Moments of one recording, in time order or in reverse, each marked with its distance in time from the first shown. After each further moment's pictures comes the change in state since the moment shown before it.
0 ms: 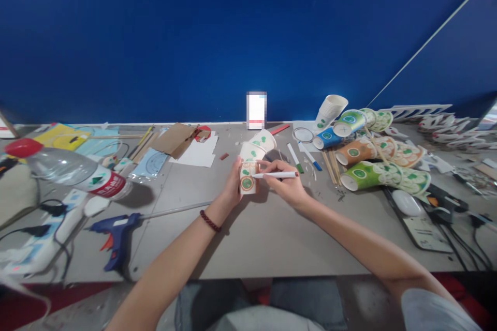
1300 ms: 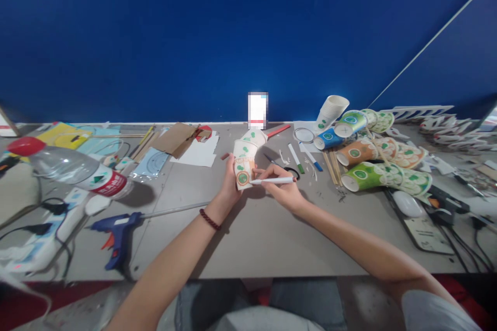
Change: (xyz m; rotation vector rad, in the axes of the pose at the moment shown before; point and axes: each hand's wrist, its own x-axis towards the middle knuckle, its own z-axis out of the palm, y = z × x) left_hand 0.007 0.005 -0.002 -0.106 0.174 -0.023; right_hand -0.010 0.005 0.006 0.036 -0.079 0.065
